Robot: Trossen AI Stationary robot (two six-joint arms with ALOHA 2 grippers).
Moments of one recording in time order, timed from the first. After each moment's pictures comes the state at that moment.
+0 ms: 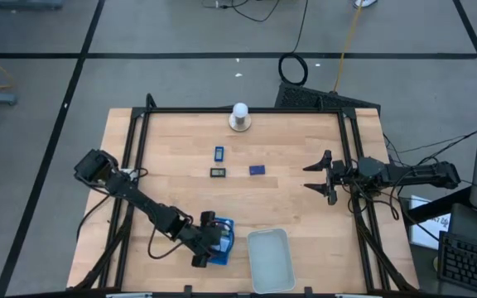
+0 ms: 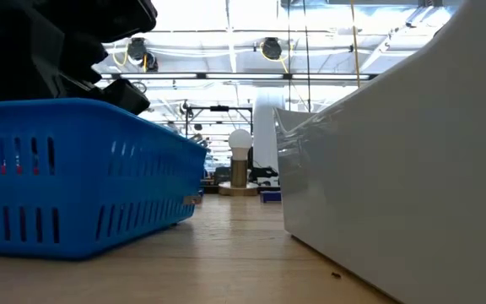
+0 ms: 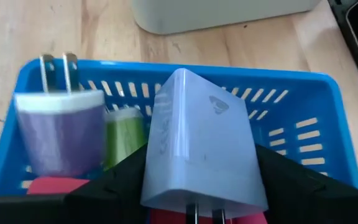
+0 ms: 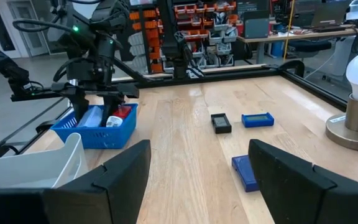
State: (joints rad) left arm -0.58 1.76 0.93 -0.07 -0.16 -0.40; right arm 0.05 0.14 0.07 0.01 0.05 0.11
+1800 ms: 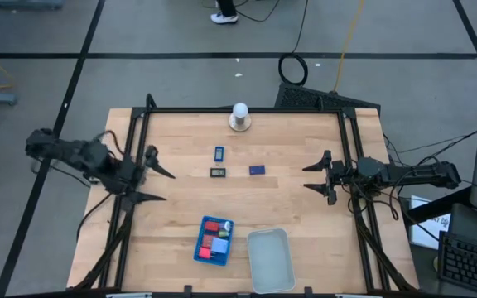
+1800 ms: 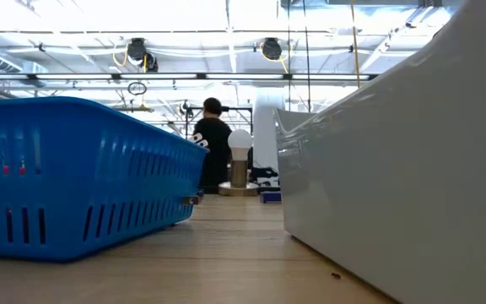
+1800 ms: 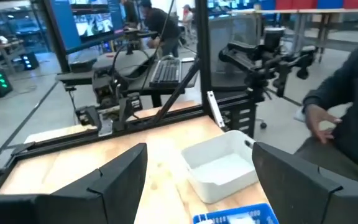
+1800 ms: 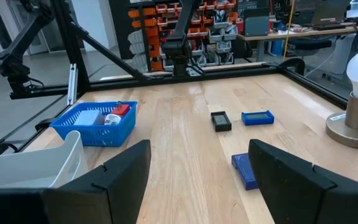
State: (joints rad) left arm -0.37 0.61 0.81 -0.30 -0.05 0.08; right arm 0.05 0.15 0.07 0.01 0.05 0.11
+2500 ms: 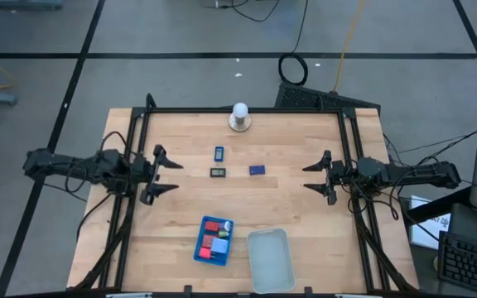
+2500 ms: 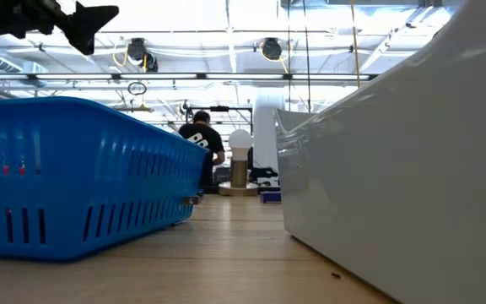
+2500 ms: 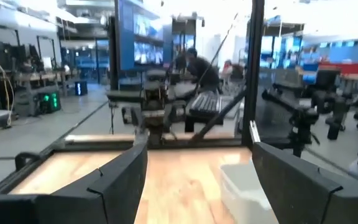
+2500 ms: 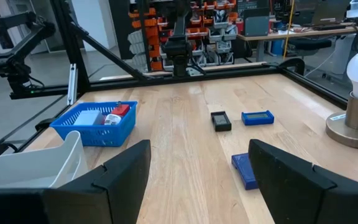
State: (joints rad) left arm -0.13 0.37 0.25 0.26 0.02 -0.01; right arm 0.05 0.15 0.07 0.01 0.05 0.11
